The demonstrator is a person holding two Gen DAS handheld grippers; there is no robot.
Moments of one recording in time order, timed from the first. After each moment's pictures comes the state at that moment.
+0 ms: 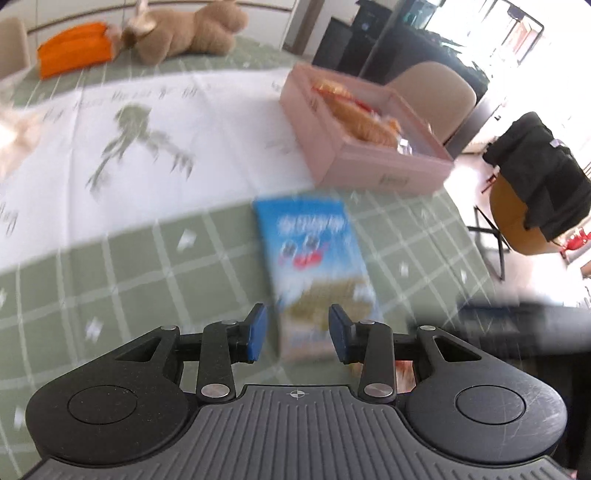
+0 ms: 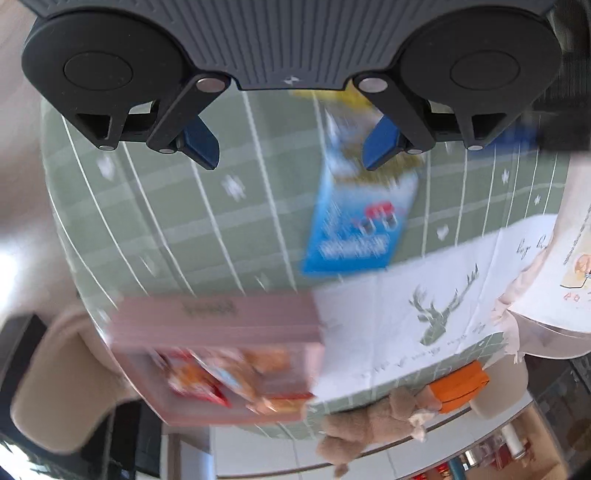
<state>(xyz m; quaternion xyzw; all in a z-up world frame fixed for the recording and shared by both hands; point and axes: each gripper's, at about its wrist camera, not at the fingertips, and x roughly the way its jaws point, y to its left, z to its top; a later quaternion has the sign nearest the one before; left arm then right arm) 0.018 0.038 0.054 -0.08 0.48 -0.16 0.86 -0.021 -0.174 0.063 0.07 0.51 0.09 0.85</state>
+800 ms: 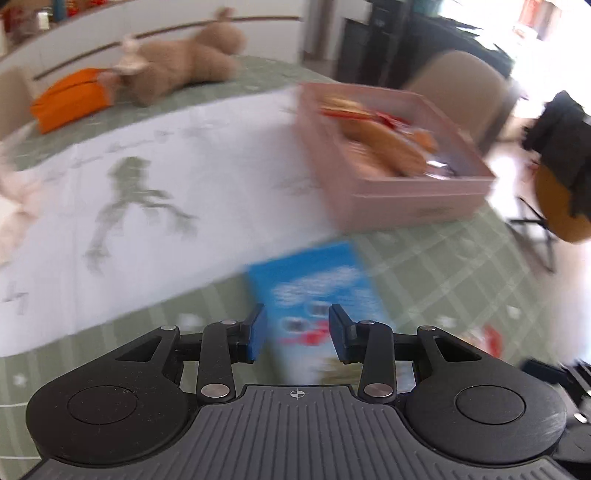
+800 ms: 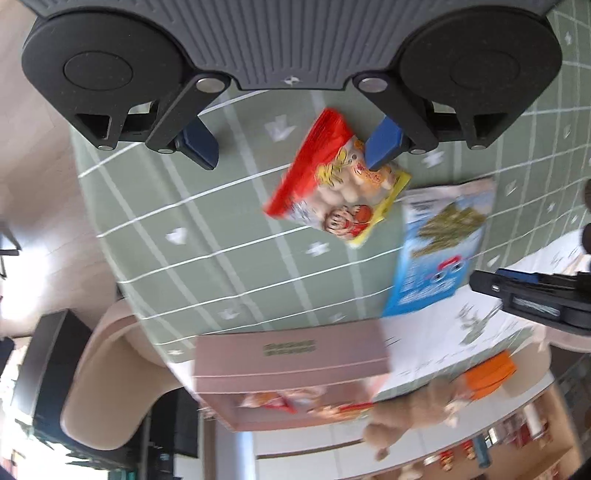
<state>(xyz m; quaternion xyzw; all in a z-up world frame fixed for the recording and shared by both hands) 0.068 0.001 0.052 0.00 0.48 -0.12 0.87 -0.056 -0.214 0.027 0.05 0.45 0.03 0.89</state>
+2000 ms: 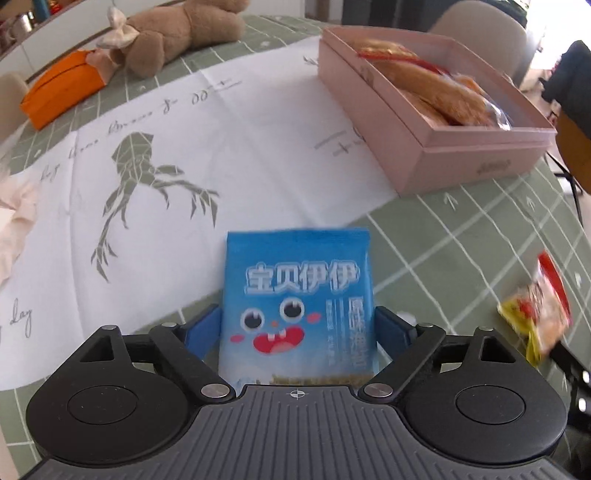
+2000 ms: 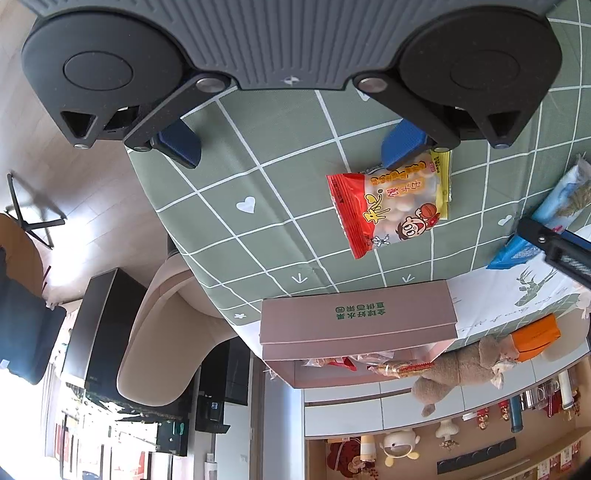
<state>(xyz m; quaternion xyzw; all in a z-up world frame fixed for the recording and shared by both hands) 0.104 0.018 0.019 0.06 0.52 -0.08 0.85 -0.063 -0.226 0.004 0.03 0.36 -0.04 0.93</state>
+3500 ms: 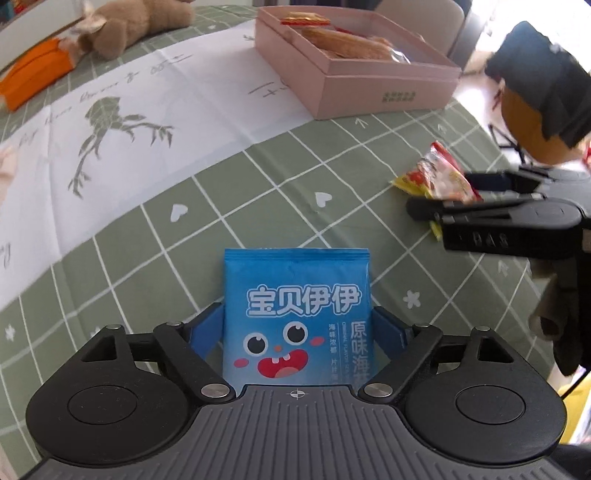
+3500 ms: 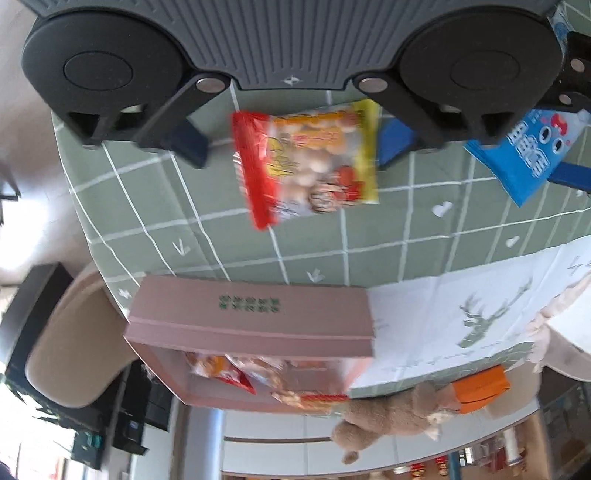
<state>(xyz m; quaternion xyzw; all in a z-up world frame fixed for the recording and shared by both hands) 0.014 0.033 0.021 0.04 0.53 -0.17 0.83 0.011 -0.175 0.024 -0.02 0.44 0.09 0.90</state>
